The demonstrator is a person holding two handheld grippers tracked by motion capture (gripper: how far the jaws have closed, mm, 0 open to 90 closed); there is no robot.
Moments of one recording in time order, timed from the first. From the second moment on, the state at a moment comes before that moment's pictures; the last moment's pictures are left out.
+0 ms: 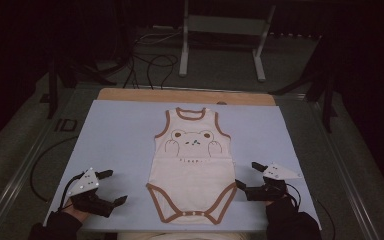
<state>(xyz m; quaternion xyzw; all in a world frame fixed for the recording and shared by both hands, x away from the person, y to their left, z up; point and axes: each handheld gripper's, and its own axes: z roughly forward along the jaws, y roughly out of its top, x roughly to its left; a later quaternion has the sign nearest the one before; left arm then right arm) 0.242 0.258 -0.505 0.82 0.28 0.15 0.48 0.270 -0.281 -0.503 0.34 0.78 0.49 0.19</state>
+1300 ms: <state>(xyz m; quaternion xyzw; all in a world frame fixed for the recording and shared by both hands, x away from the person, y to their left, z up) 0.267 0.246 -0.443 0.82 0.24 0.12 0.50 0.290 -0.265 -0.404 0.30 0.78 0.51 0.22</state>
